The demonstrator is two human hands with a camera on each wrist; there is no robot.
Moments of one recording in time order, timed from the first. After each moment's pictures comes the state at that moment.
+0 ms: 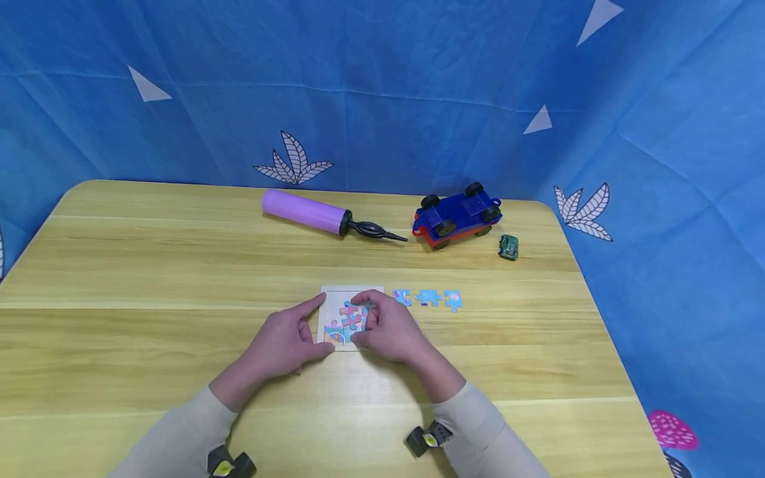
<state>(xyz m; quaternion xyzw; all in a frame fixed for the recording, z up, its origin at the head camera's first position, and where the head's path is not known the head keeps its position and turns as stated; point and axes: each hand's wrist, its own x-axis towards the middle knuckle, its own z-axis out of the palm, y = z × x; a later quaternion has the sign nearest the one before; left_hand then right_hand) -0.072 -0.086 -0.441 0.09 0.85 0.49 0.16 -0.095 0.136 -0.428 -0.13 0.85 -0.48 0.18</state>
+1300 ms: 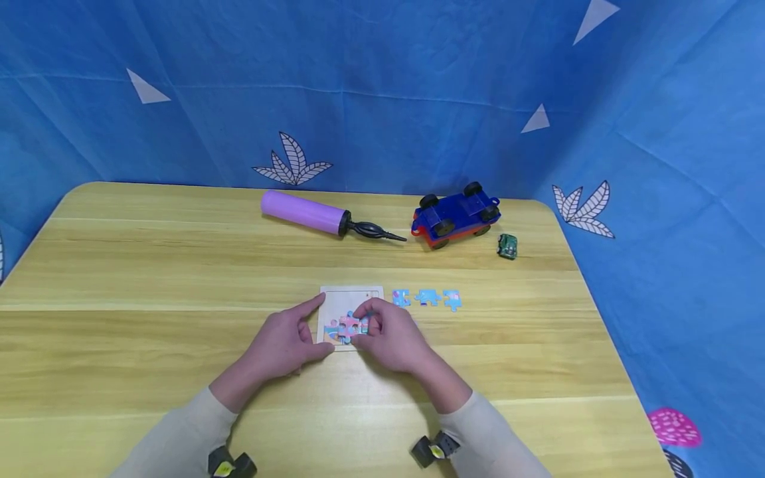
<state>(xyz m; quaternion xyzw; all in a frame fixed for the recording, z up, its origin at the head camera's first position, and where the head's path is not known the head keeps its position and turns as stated) -0.071 -0.085 -0.443 0.09 0.85 0.49 0.15 -0.082 0.142 -0.427 -0.15 0.86 -0.47 0.15</state>
